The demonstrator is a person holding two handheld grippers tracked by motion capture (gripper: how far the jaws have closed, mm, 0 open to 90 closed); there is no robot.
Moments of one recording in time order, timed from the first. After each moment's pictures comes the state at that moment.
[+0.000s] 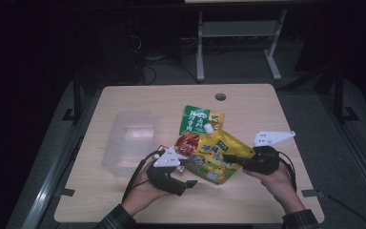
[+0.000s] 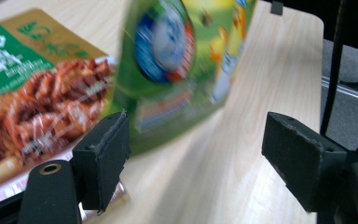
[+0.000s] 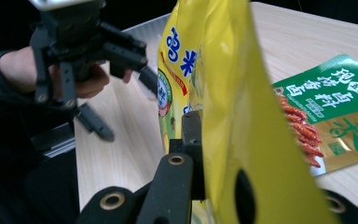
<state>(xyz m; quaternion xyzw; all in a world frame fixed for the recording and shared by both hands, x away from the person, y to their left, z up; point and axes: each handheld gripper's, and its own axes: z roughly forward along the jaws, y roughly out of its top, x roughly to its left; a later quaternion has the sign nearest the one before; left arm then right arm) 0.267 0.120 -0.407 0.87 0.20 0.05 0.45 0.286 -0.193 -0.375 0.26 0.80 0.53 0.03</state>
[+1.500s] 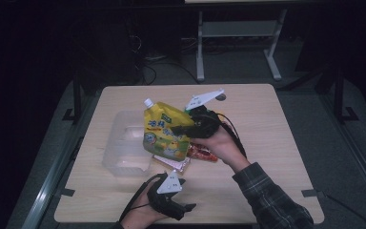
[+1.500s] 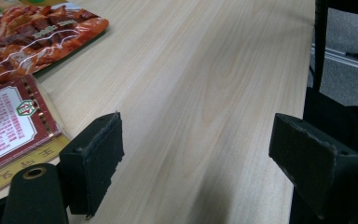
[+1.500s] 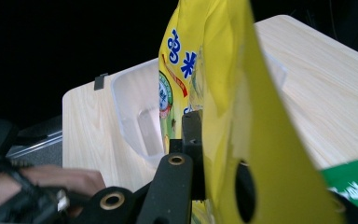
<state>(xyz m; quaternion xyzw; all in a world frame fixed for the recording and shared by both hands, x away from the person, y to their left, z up) 0.228 0.118 -0.445 0.89 0.18 0.06 0.41 0.353 -0.045 -0.305 0.23 0.85 0.48 0.02</state>
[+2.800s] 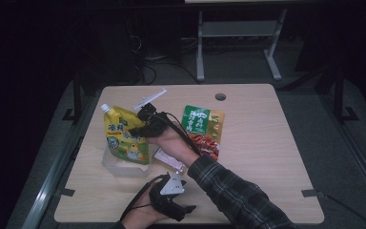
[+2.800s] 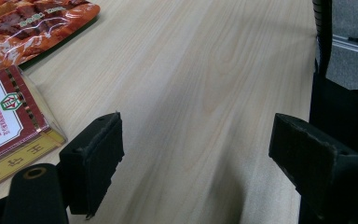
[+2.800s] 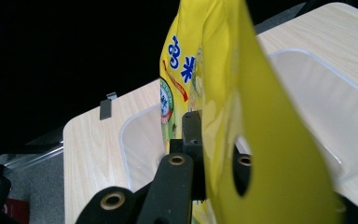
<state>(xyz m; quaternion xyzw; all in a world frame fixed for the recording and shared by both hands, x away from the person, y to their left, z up) 0.231 0.116 -0.452 0.90 0.16 0.07 0.39 0.371 0.077 -0.320 0.25 0.86 0.45 -0.02</state>
